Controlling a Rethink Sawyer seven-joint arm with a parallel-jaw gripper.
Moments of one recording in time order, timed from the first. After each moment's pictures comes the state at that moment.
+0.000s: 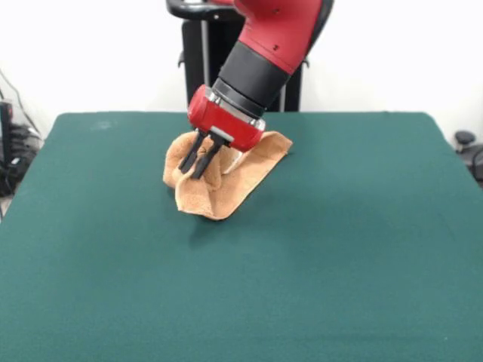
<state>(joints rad) 0.23 -0.32 -0.51 1.49 -0.59 0.20 2.33</state>
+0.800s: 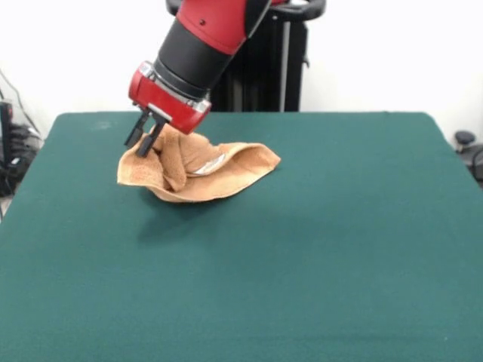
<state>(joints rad) -0.01 -0.48 -0.36 1.52 -0.58 0.40 2.33</state>
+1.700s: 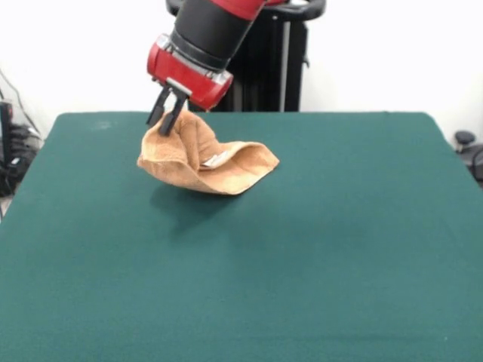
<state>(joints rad) -0.05 -0.64 -0.24 1.59 -0.58 0.51 2.33</state>
